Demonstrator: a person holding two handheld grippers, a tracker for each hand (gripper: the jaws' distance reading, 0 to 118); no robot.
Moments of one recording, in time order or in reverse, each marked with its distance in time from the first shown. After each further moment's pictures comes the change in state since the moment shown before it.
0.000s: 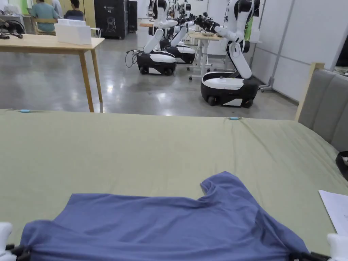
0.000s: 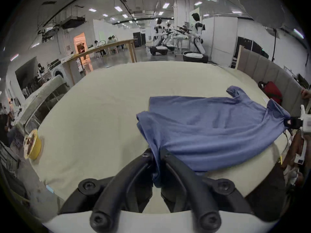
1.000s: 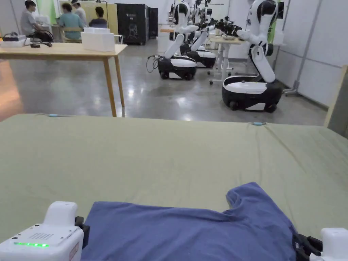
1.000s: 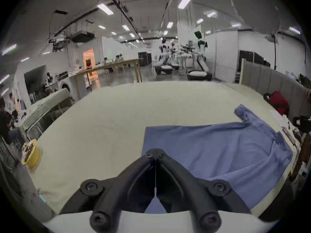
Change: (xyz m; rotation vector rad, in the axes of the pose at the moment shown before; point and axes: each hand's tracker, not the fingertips) left arm 0.019 0.033 -0.095 0.179 0.099 -0.037; right arm -0.086 0.024 -0.035 0.268 -0.112 0.159
